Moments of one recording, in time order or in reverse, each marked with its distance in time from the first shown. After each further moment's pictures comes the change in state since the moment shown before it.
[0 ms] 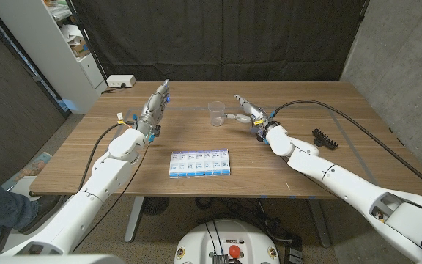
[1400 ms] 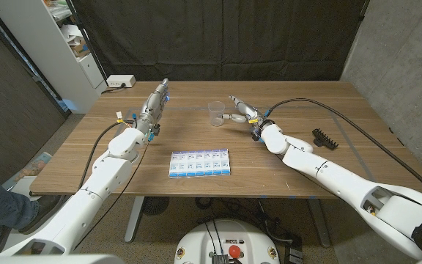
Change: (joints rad) left arm -0.012 -0.005 -0.002 0.016 0.004 -0.003 -0.008; left_hand 0.000 0.000 -0.007 0.001 0.000 0.000 0.000 0.000 0.000 0.000 0.000 0.000 0.000 0.000 0.000 0.000 0.000 0.000 0.000 0.000 0.000; right arm 0.045 0.039 -0.037 0.062 0.004 0.015 0.016; right_hand 0.004 0.004 -0.011 0.003 0.008 0.015 -0.004 0.008 -0.002 0.011 -0.011 0.008 0.000 0.011 -0.018 0.004 0.005 0.009 0.002 0.000 0.000
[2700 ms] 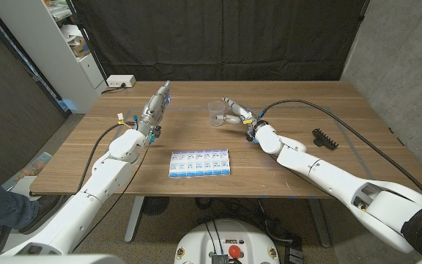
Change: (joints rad) left arm 0.025 0.013 0.001 -0.034 0.006 0.014 0.016; left_hand 0.004 0.004 -0.004 -0.004 0.000 0.000 0.000 0.000 0.000 0.000 0.000 0.000 0.000 0.000 0.000 0.000 0.000 0.000 0.000 0.000 0.000; right arm 0.040 0.059 -0.034 0.087 0.010 0.050 0.003; right_hand 0.010 0.000 -0.007 0.001 0.008 0.011 -0.011 0.000 0.000 0.007 -0.007 0.000 0.000 0.005 -0.005 0.000 -0.003 0.003 -0.004 0.000 0.000
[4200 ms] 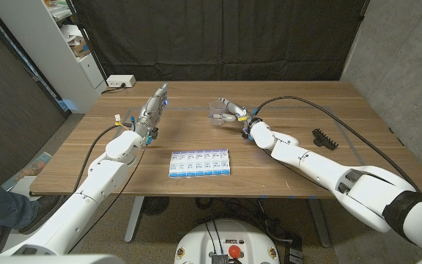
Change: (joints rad) left arm 0.010 0.016 -0.011 -0.001 -0.005 0.021 0.000; left_hand 0.000 0.000 -0.003 0.003 0.000 0.000 0.000 0.000 0.000 0.000 0.000 0.000 0.000 0.000 0.000 0.000 0.000 0.000 0.000 0.000 0.000; right arm 0.106 0.097 -0.052 0.231 0.011 0.072 -0.007; right_hand 0.012 -0.002 -0.011 0.006 0.016 0.071 -0.027 0.020 0.000 0.057 -0.013 0.008 0.000 0.049 -0.019 0.016 0.000 0.025 0.003 0.008 0.000
